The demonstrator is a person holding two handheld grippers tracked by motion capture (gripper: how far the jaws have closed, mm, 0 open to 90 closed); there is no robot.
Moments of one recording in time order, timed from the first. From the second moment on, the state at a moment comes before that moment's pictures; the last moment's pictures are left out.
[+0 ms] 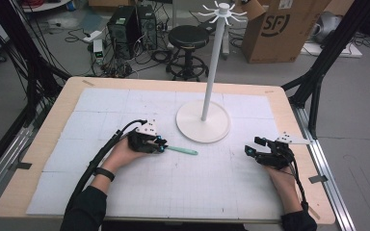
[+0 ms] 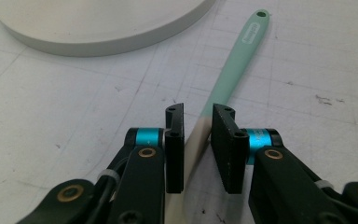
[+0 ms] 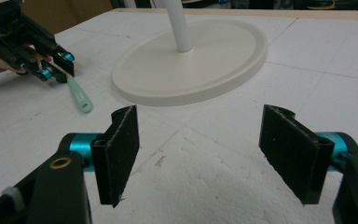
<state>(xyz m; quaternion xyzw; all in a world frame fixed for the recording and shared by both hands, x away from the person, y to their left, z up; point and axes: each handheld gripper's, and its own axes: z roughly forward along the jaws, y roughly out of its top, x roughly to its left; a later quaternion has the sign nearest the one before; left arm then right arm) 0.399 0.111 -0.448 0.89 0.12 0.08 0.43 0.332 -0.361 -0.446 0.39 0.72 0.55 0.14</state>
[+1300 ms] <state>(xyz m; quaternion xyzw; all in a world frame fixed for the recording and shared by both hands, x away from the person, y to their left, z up) 0.396 0.112 -0.447 0.90 0.11 0.05 0.43 0.332 -0.361 -0.446 0.39 0.72 0.55 0.14</state>
